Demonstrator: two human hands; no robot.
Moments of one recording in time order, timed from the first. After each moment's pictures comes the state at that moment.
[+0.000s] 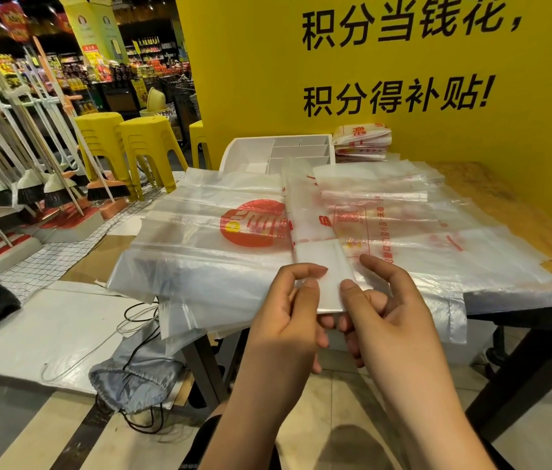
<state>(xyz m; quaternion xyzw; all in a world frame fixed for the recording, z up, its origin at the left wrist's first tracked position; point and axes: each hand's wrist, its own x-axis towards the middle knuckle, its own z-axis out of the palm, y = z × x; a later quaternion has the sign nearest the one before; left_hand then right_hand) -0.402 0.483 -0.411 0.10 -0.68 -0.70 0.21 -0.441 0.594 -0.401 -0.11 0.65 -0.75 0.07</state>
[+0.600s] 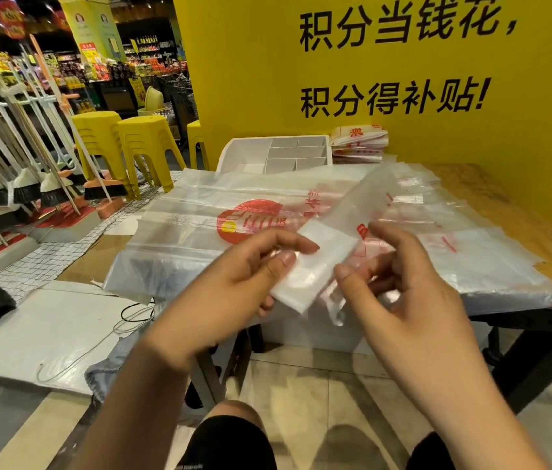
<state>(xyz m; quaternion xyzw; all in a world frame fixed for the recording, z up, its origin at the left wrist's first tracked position) -0.406 0.417 -0.359 -0.03 -0.82 -0.57 0.09 -0.445 0.619 -0.376 -0.24 0.81 -0.53 -0.09</state>
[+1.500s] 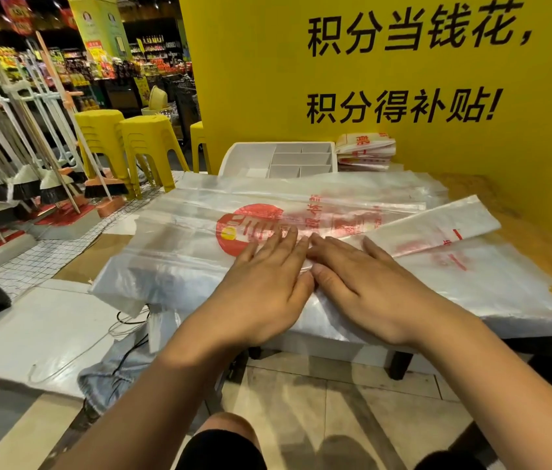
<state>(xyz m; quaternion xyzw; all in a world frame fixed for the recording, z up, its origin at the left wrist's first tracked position) -0.459 0.415 -0.382 0.00 -1.00 -0.04 0.05 -0.536 0.584 -0.375 -0.45 0.88 -0.13 0.01</state>
